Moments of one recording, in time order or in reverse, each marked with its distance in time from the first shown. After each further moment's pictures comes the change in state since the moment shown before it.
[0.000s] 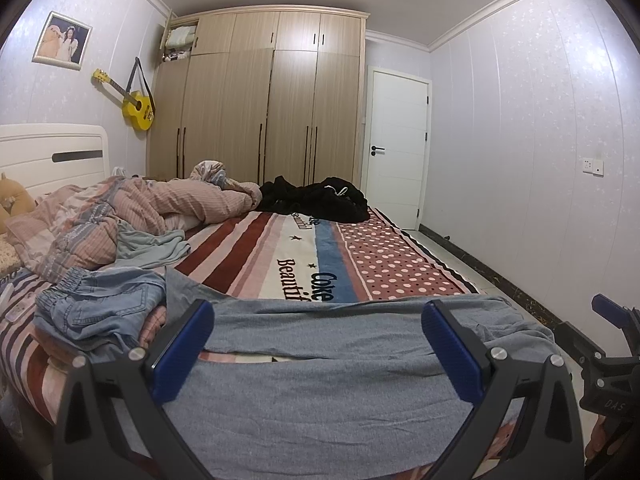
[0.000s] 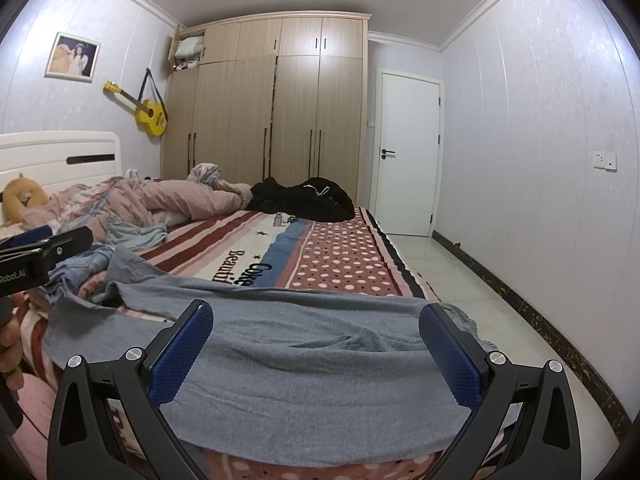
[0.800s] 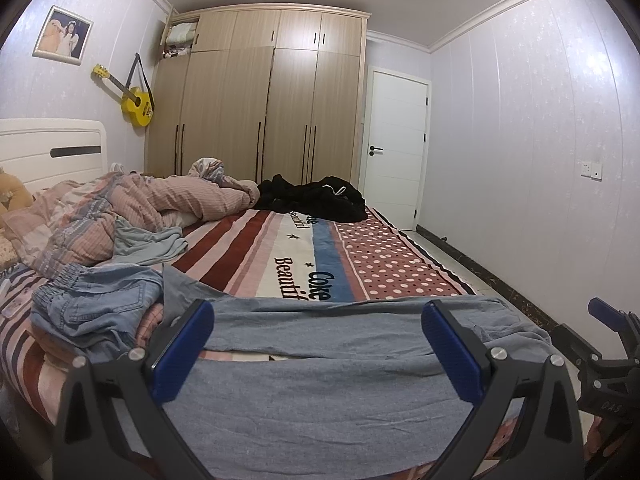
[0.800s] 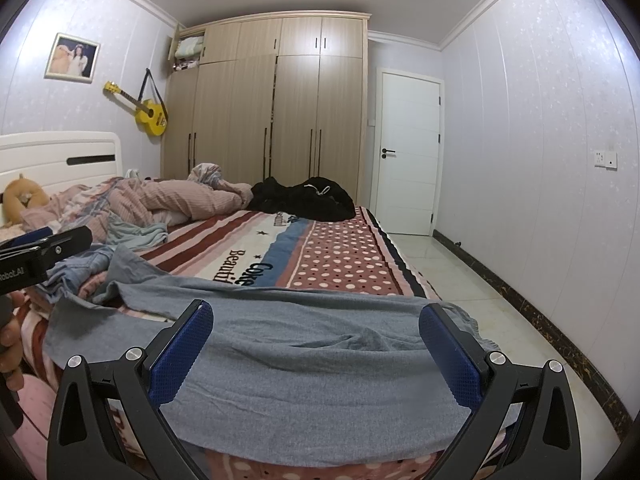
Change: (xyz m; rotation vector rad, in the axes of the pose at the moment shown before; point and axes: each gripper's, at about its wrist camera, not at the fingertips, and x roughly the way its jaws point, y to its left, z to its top) left arm -0.003 0.010 -0.001 -0.018 0.004 -0.015; right arm -0.002 -0.001 0.000 0.002 -0.001 0.001
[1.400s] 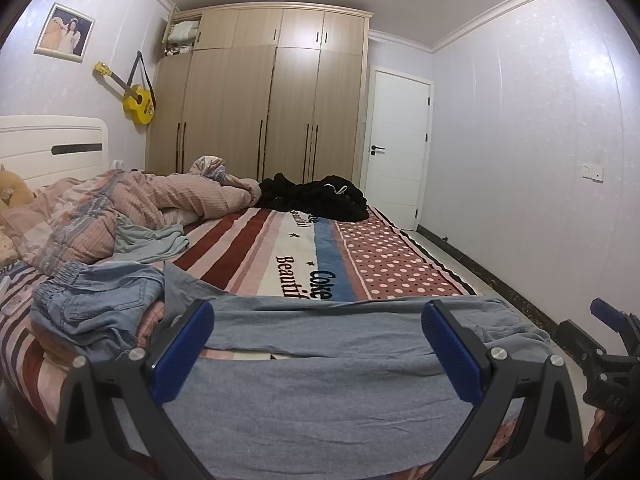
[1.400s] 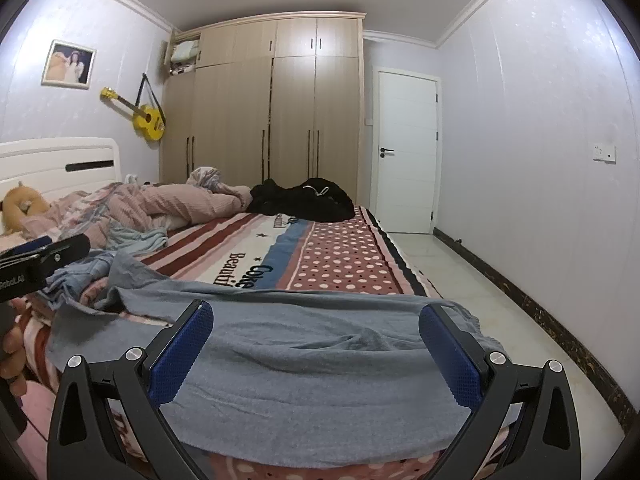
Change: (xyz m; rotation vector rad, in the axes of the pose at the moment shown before) left arm -0.002 0.002 0.001 -0.009 0.005 0.002; right arm -0.003 0.003 0.000 0.024 -0.005 -0.002
